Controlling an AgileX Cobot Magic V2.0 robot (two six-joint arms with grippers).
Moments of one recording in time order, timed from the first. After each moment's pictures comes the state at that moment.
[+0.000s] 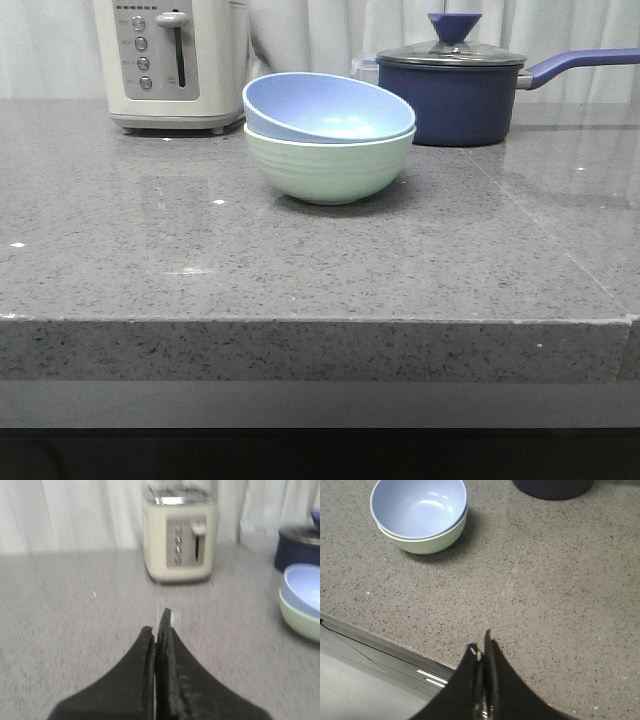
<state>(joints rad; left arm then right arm) -0.20 0.18 -0.40 0.13 0.38 -0.10 0.34 0.58 -0.79 0.12 0.84 0.01</state>
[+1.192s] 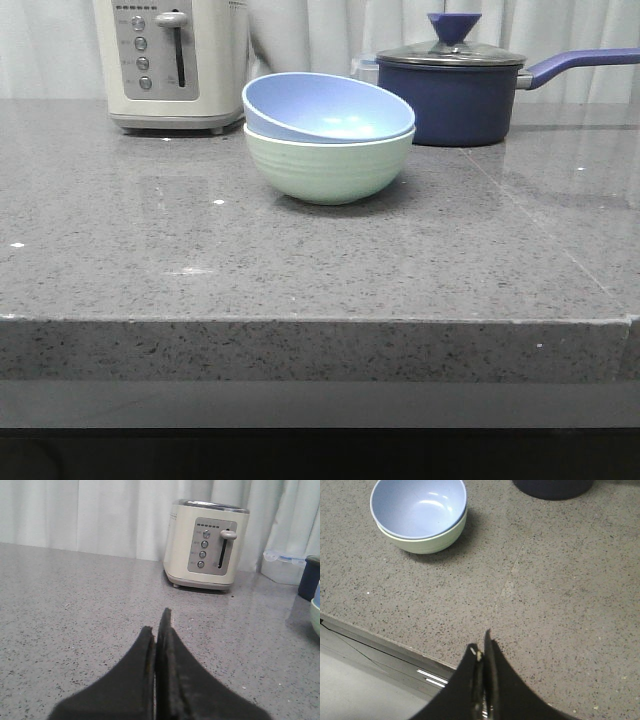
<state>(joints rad) -0.08 0.00 0.01 -0.01 0.04 -0.10 0.34 0.58 -0.79 0.11 0.84 0.01</state>
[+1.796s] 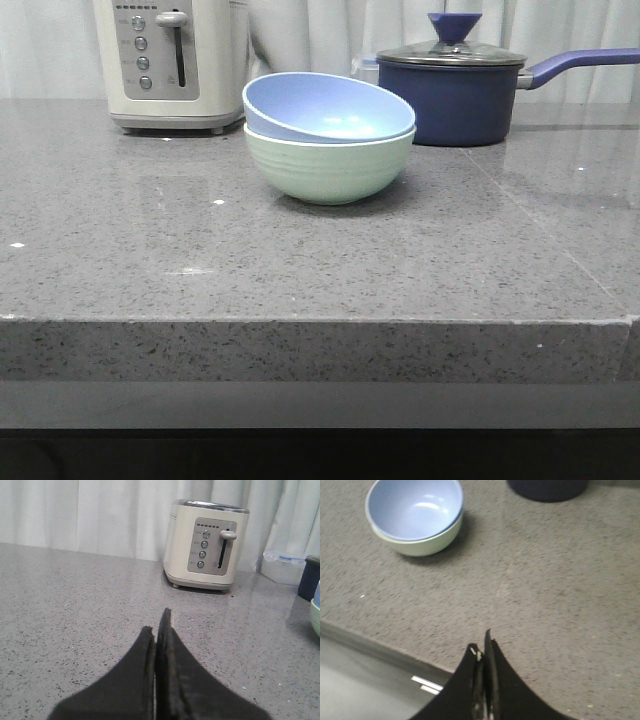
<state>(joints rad) -0.08 0.00 0.01 -0.01 0.04 -0.10 0.28 0.51 -0.72 0.11 0.79 0.01</state>
